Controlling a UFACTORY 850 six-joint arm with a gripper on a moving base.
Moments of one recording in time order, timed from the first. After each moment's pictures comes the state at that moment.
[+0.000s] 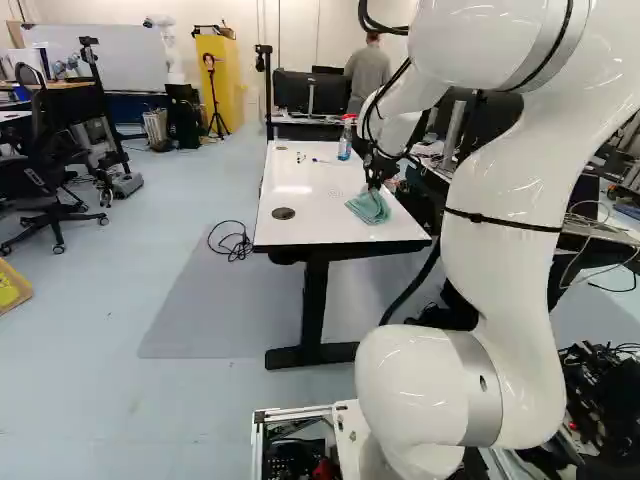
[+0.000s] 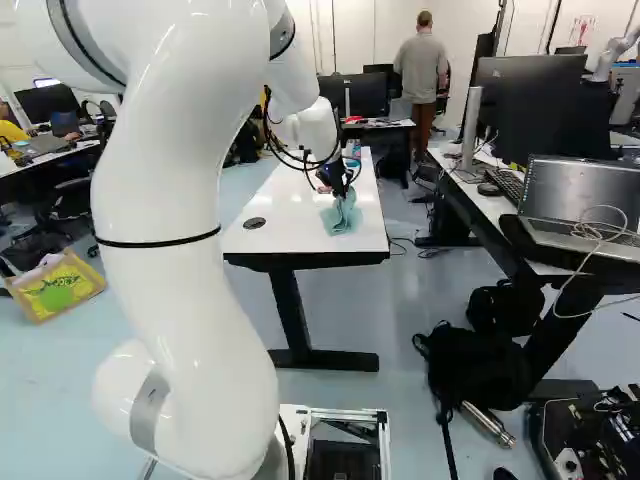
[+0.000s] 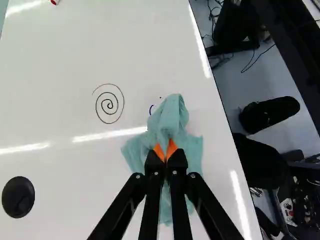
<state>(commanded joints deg) -11.8 -19.6 -67.6 0.0 -15.7 0.0</state>
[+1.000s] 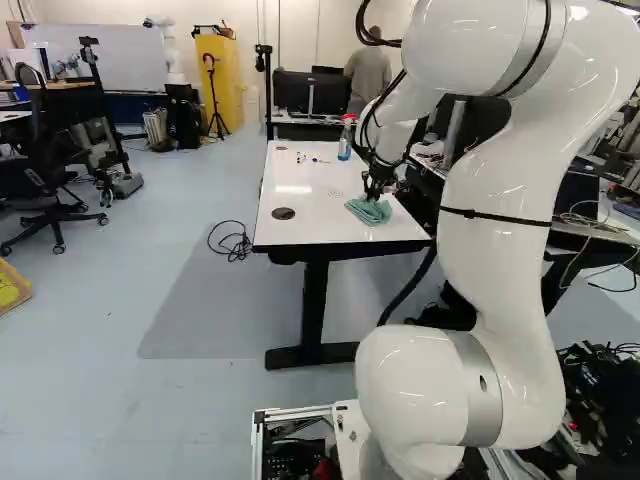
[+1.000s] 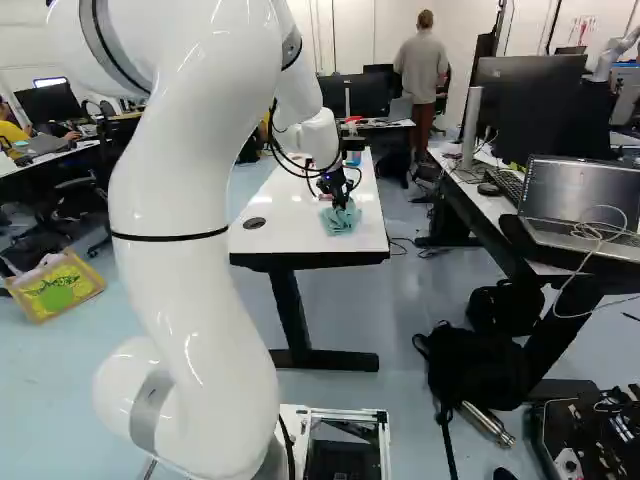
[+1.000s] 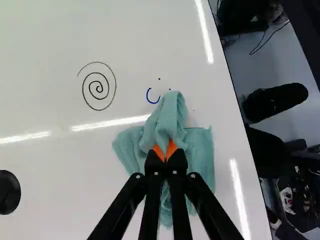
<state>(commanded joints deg) -11.8 -22.1 -68.0 0.0 -19.6 0.0</state>
